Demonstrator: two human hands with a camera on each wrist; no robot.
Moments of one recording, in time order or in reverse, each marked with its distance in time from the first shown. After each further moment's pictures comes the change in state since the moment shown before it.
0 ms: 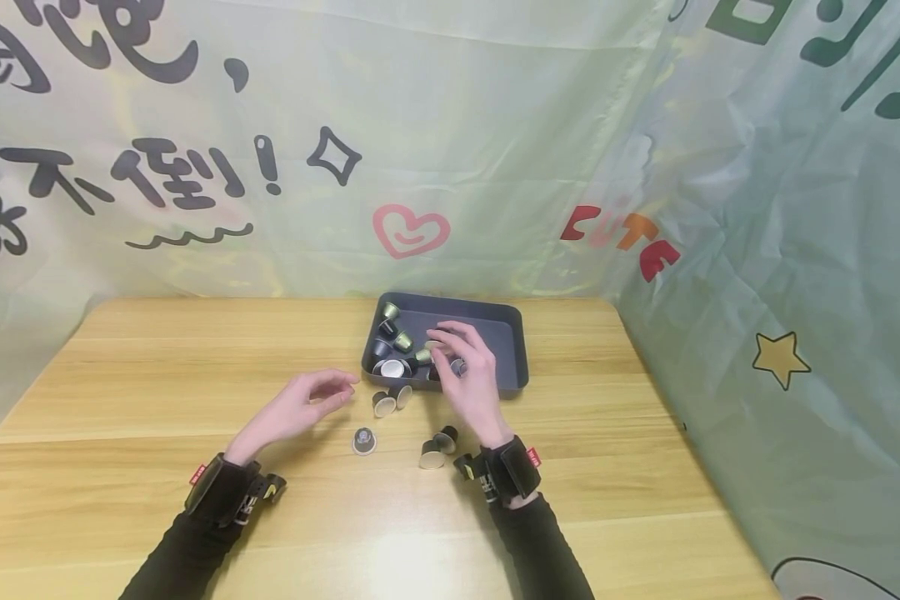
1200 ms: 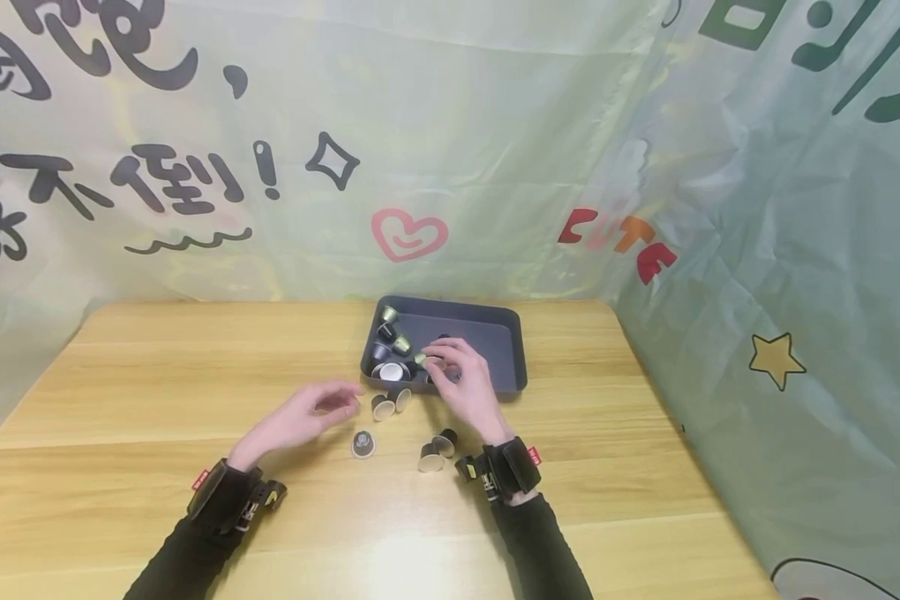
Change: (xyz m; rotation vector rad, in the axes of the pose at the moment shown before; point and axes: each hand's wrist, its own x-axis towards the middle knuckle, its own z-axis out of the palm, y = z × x) left_hand 0.000 -0.006 0.006 0.036 -0.093 0.065; right_hand -0.009 0.019 -0.002 0.023 -0.225 0.246
